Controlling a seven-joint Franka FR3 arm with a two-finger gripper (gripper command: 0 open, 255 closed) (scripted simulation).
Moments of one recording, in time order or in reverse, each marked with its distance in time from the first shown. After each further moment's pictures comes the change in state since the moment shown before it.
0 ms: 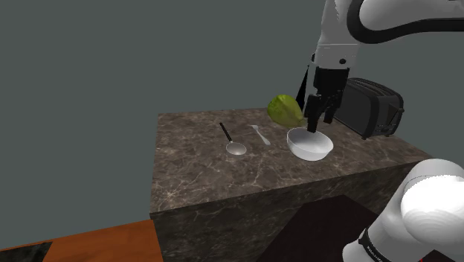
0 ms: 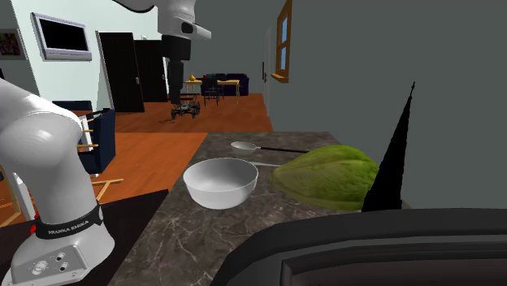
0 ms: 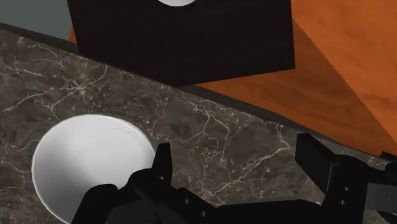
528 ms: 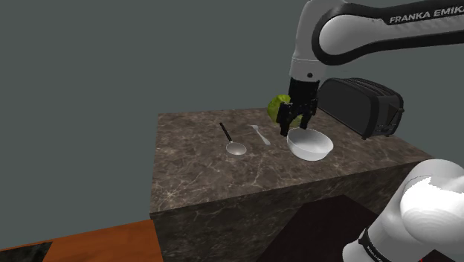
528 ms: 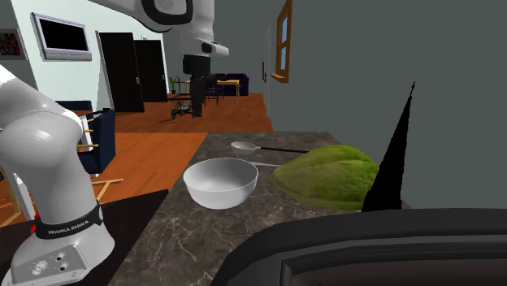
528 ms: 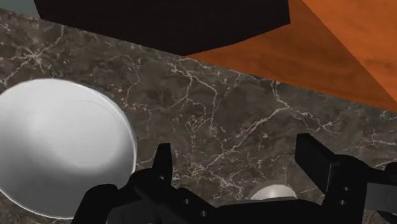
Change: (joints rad) arm -0.014 0.155 0.040 -0.015 0.033 0.227 0.091
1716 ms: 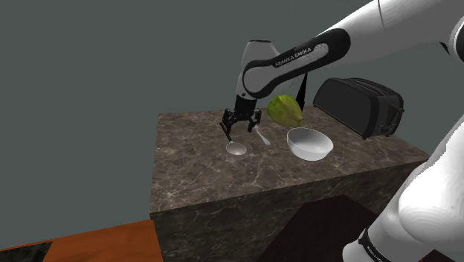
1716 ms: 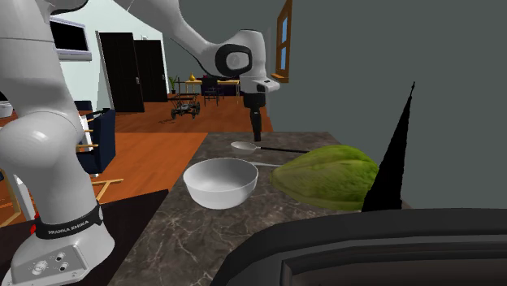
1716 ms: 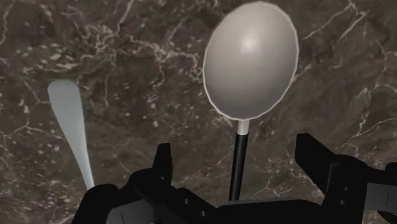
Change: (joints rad) arm -0.051 0.615 0.066 0.266 -0.037 0.529 0.278
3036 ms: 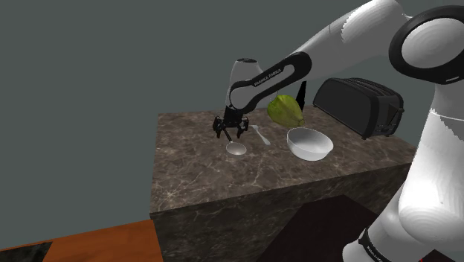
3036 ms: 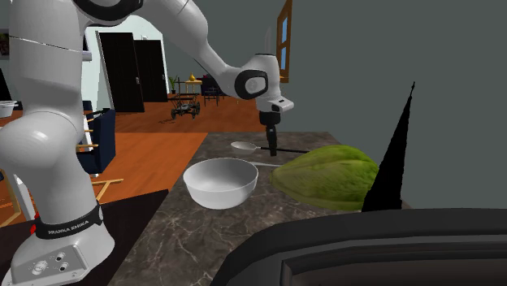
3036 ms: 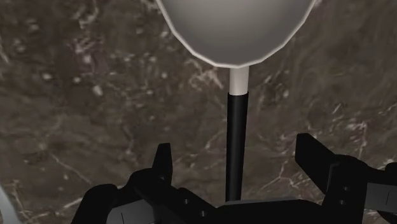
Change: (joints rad) arm 0.003 0.241 -0.015 0.125 -0.049 0.163 0.085
